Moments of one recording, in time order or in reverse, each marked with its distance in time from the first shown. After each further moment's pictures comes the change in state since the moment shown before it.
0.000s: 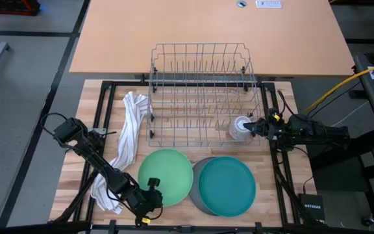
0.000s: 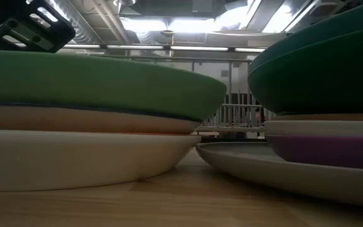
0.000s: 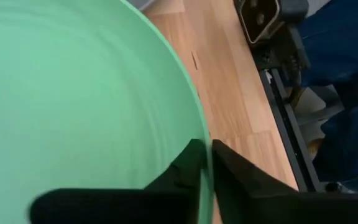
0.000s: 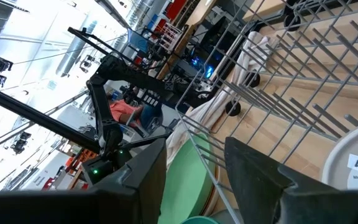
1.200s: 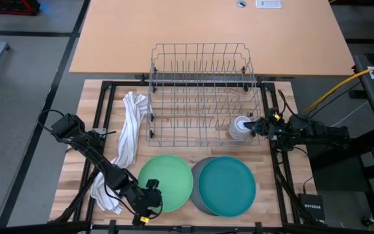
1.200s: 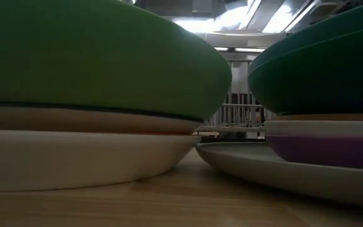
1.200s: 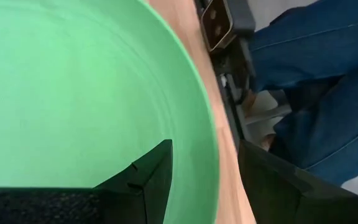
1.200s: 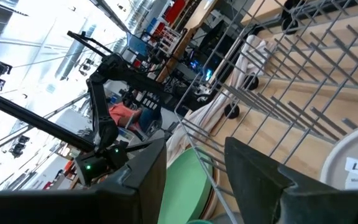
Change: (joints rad) left arm 0.026 -0.065 0.000 -0.009 0.153 -0.030; right arm 0.000 0.000 0.000 -0.002 0.017 0.004
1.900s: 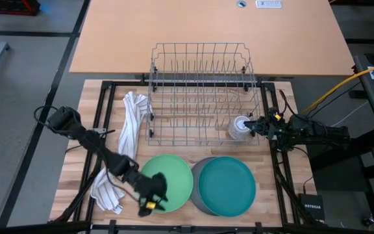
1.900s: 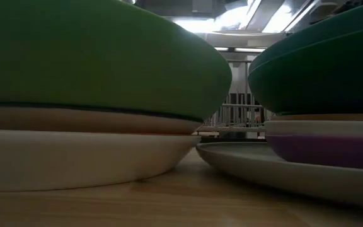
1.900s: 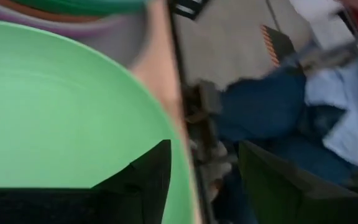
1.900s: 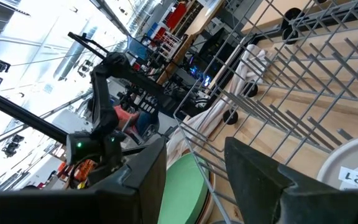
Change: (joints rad) left arm 0.100 -0.105 -0.060 0.201 0.144 -0.106; right arm 0.000 0.000 0.000 0.012 0.023 -0.043
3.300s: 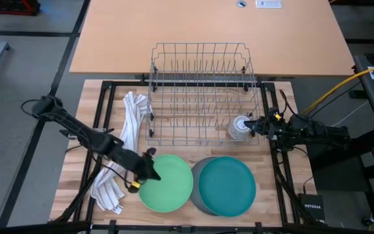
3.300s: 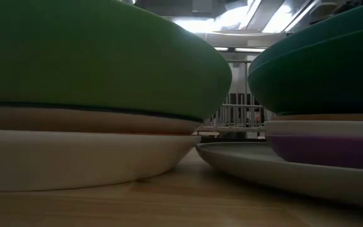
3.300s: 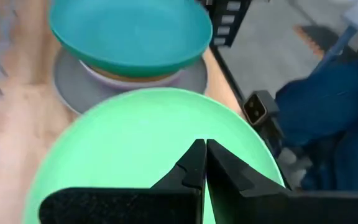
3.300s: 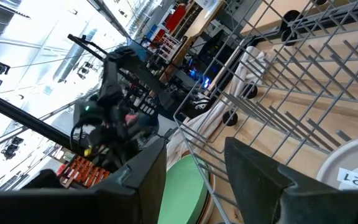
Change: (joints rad) left arm 0.128 -0.320 -0.143 -0.165 -0.105 0.360; right arm 0.000 0.000 0.000 0.004 0.010 0.000
